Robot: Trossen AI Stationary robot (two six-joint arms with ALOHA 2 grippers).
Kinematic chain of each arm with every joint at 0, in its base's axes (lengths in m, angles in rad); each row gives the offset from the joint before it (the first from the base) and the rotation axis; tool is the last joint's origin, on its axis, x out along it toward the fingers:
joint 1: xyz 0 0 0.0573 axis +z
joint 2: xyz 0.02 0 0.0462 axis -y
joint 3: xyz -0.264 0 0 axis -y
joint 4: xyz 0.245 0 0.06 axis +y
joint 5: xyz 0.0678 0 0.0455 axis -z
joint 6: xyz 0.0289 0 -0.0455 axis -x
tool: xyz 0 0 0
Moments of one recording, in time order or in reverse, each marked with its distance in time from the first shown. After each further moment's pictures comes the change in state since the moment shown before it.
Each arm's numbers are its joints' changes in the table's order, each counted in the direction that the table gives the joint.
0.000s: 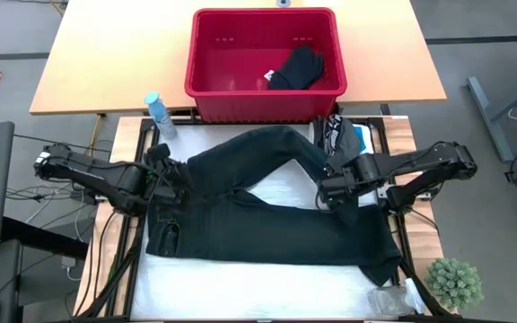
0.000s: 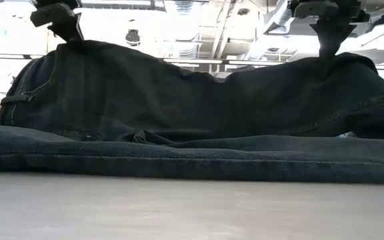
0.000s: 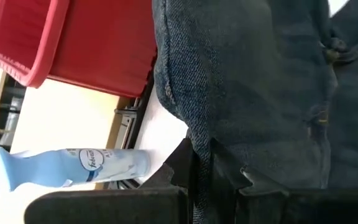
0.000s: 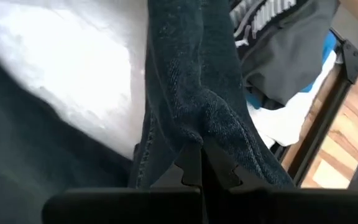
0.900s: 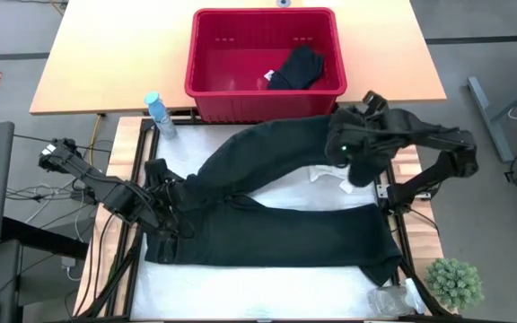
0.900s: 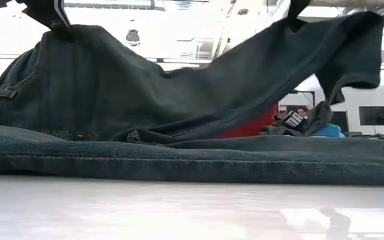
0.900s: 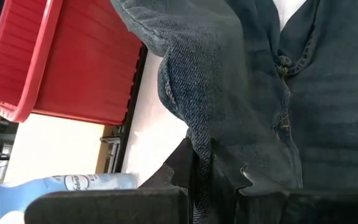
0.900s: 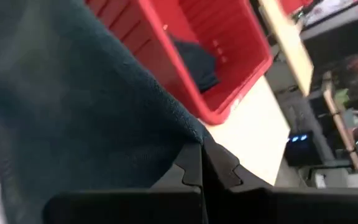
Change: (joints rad) left arm -0.276 -0.003 0.000 0.058 -0.034 0.130; right arm -0.182 0.022 0.364 0.000 0.541 0.857
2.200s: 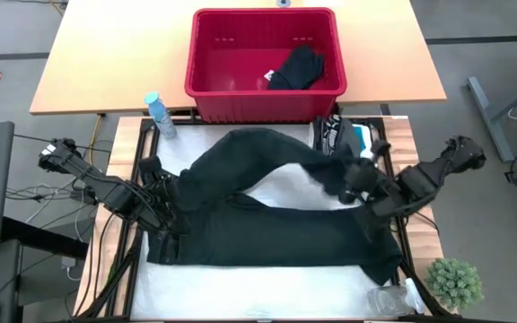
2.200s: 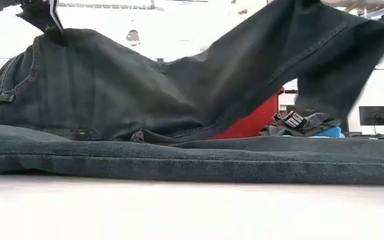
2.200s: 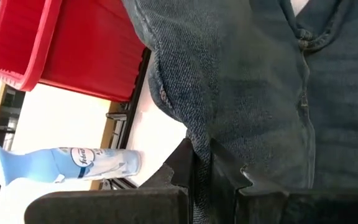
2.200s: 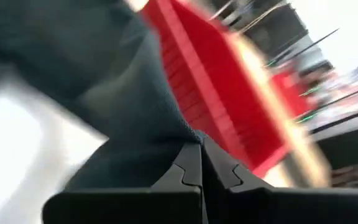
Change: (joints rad) left arm 0.010 -0.001 0.001 0.126 0.020 0.146; right arm 0.551 0.125 -0.278 -0.025 0.206 -0.297
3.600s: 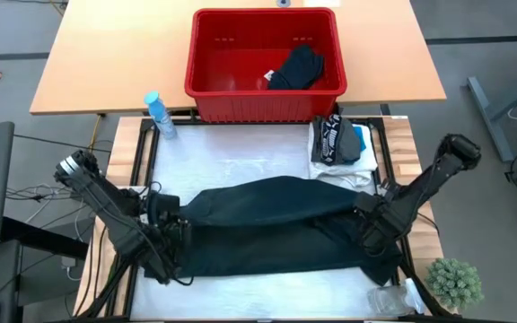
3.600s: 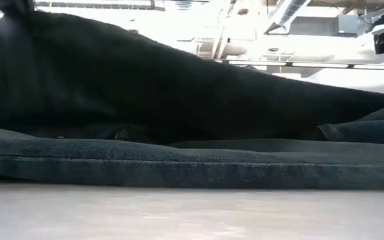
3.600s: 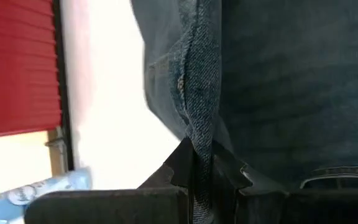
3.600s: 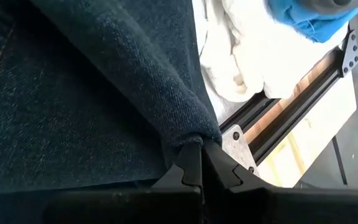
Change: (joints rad) left arm -0.233 -0.331 0.197 -0.037 0.238 -0.005; right arm 0.200 0.012 -0.623 0.025 -0.854 -0.766
